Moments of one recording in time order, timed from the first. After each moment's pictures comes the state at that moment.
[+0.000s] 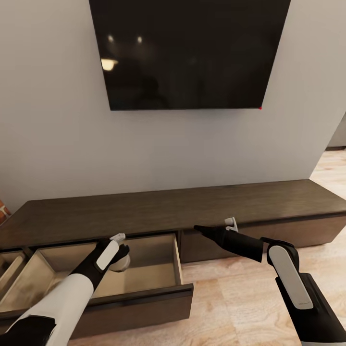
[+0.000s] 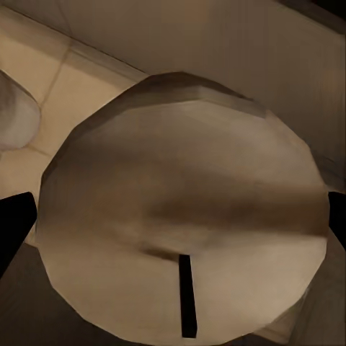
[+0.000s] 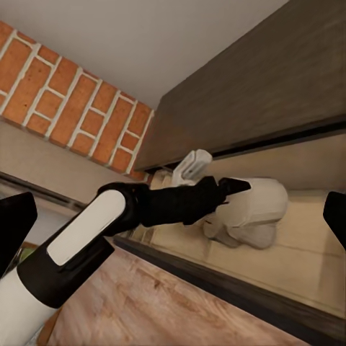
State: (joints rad) left arm -0.80 0.00 -0.11 -0.54 0.74 0.49 0.57; right arm -0.43 -0.14 0.03 -1.57 -0.99 1.05 0.33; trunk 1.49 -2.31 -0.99
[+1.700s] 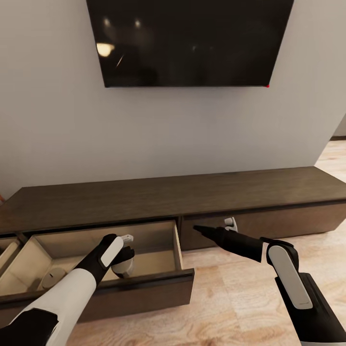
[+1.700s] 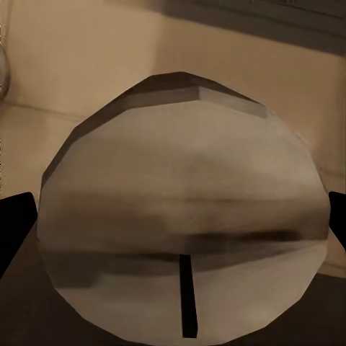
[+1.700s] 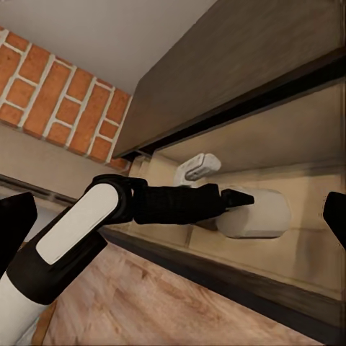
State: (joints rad) left arm -0.83 0.00 -0.21 -0.55 0.73 0.71 0.57; right arm -0.43 -0.14 0.03 -1.57 -0.99 1.05 0.32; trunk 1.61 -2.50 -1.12
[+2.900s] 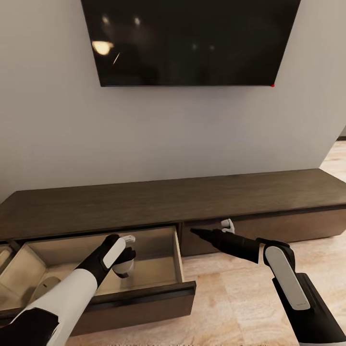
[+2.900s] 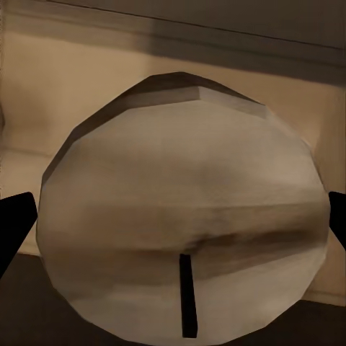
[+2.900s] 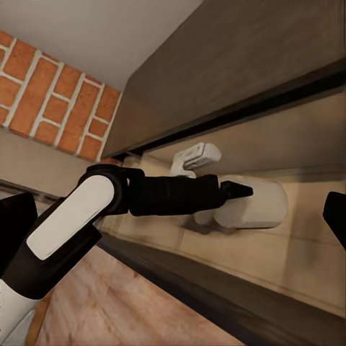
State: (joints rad) left arm -0.83 0.00 -0.27 -0.55 0.73 0.71 0.57; right arm -0.43 -0.14 0.06 -1.57 -0.99 1.05 0.29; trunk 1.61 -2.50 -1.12
